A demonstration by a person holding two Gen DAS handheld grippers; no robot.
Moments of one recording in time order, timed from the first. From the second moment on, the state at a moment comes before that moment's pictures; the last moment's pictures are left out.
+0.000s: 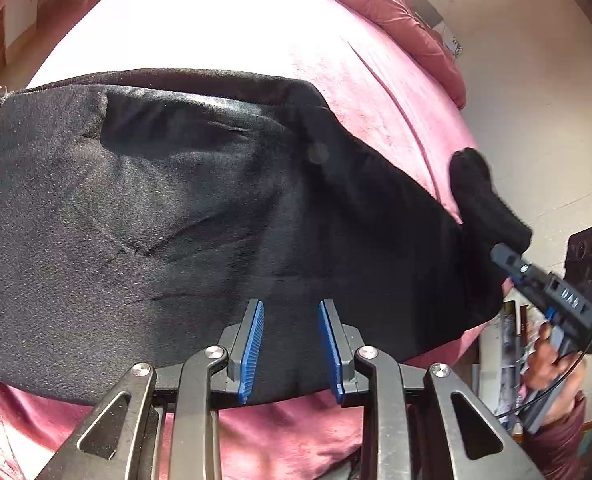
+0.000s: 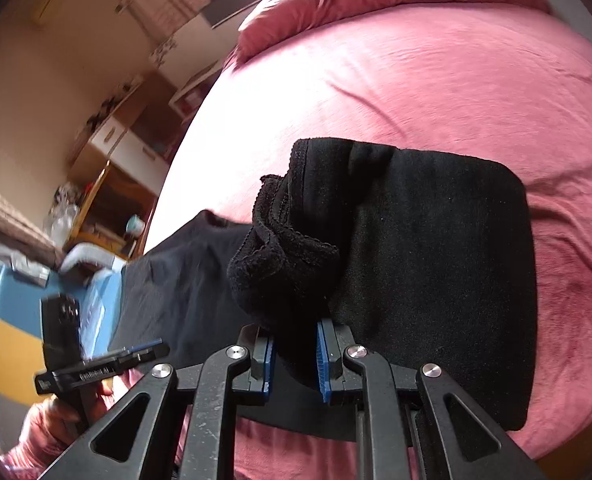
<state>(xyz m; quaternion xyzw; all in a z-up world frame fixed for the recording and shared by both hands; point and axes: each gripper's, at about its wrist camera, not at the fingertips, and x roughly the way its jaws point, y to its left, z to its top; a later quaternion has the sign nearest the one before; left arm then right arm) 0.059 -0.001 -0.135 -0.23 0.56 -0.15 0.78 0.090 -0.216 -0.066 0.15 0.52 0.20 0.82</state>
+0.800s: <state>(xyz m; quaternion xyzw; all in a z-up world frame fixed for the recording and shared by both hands) 0.099 -0.050 -0.144 -0.35 0.59 -0.23 0.69 0.048 -0.203 -0.100 0.14 0.55 0.24 0.79</state>
